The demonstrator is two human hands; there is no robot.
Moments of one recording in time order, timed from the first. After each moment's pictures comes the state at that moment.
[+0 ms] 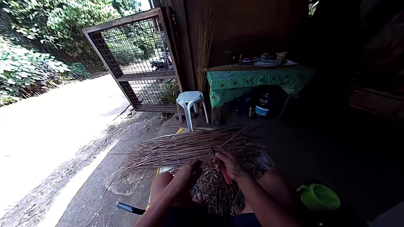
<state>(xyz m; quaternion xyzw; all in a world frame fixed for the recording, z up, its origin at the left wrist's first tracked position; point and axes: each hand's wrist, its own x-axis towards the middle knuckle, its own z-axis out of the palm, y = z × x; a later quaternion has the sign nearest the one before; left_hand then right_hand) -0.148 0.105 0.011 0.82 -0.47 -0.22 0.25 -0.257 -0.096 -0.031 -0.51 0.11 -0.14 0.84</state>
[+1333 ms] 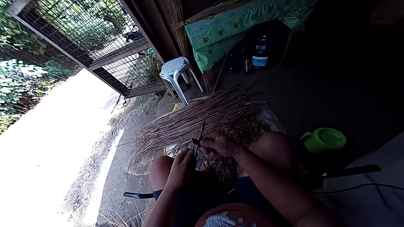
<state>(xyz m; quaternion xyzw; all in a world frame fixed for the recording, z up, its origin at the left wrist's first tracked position) -0.195 0.113 0.002 0.66 -0.26 -0.37 0.60 -0.270 -0.093 -0.036 -0.62 -0.05 -0.05 0.78</state>
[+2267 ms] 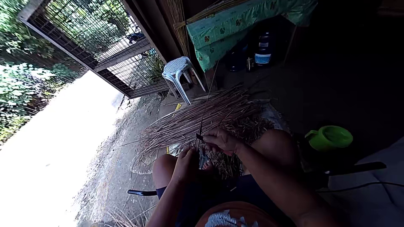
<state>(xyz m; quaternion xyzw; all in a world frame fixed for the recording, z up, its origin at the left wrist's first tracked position) -0.193 0.104 -0.011 0.65 -0.19 -0.39 0.63 -0.267 -0.100 -0.040 -0.63 0.06 0.01 0.77</state>
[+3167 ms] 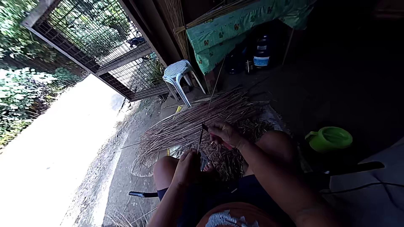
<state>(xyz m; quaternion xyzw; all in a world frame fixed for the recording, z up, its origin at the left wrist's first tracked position) -0.197 0.109 -0.006 0.59 -0.20 -0.43 0.65 -0.262 -0.120 -0.043 -0.59 0.05 -0.10 0.80</state>
